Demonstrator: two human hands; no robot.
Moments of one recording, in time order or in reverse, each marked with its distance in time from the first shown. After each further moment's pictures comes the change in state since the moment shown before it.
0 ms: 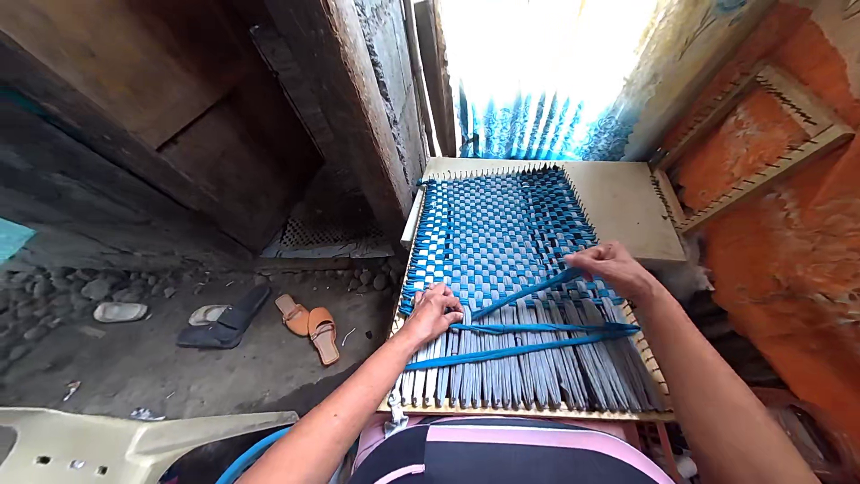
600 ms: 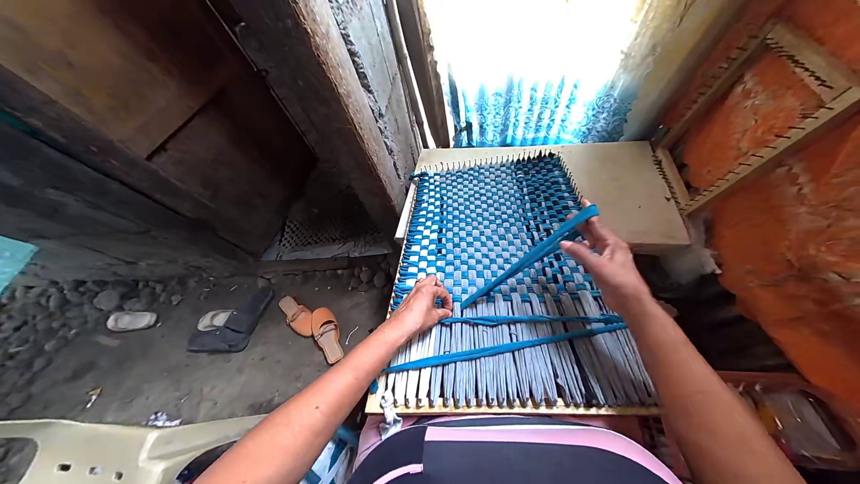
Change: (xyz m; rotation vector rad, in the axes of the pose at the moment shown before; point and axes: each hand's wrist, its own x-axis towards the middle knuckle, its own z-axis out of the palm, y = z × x) left_hand 0.009 0.010 -0.019 0.083 -0.105 -0.066; right_hand -0.022 -0.035 0.033 0.050 0.391 0.137
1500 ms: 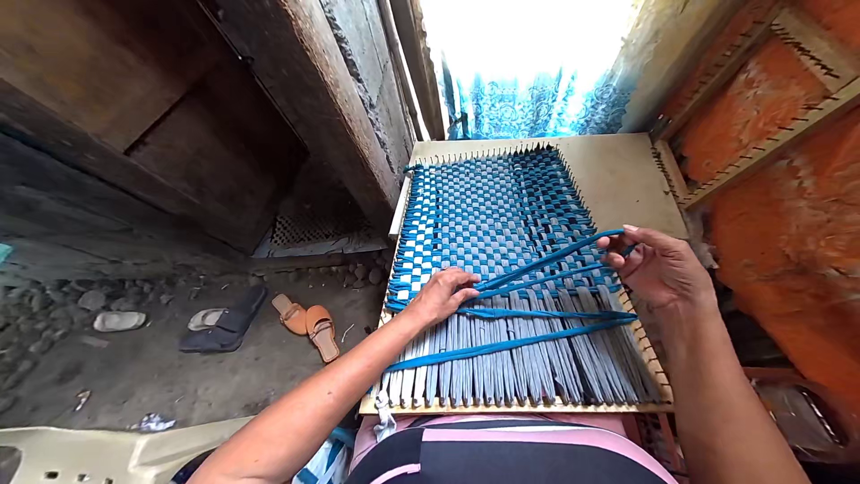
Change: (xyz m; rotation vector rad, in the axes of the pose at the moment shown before) left_hand 0.028 0.015 0.013 -0.188 0.129 0.326; right_hand -0.001 0.014 -0.045 0.910 0.002 0.245
